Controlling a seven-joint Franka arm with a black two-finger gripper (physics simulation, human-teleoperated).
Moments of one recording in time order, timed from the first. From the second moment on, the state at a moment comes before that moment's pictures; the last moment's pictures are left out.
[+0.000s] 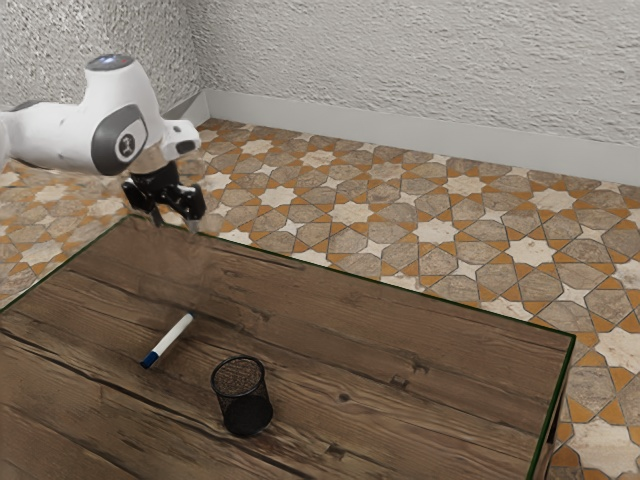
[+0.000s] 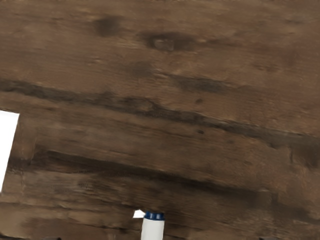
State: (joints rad) arm -0.04 0.10 0.22 -1.86 0.03 2.16 0.00
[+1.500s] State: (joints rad) arm -0.05 0.37 0.26 -2.02 0.01 2.35 0.05
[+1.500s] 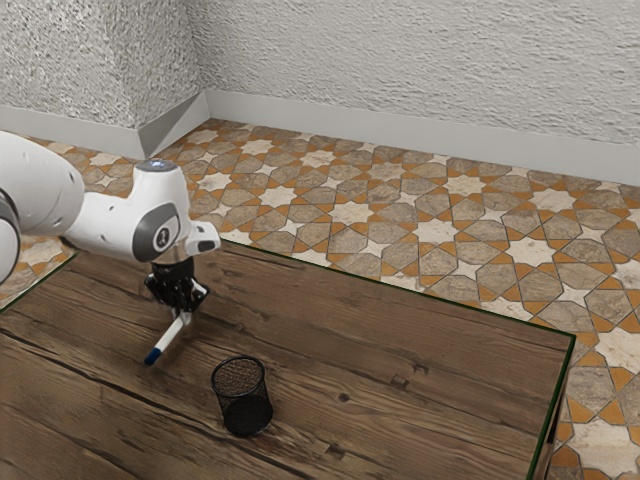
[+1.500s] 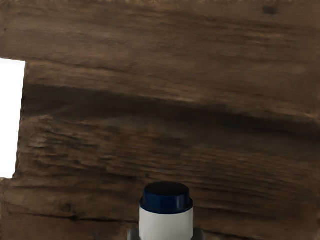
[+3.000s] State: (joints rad) arm -0.31 -0.28 0.09 -2.56 0.05 2.57 -0.02
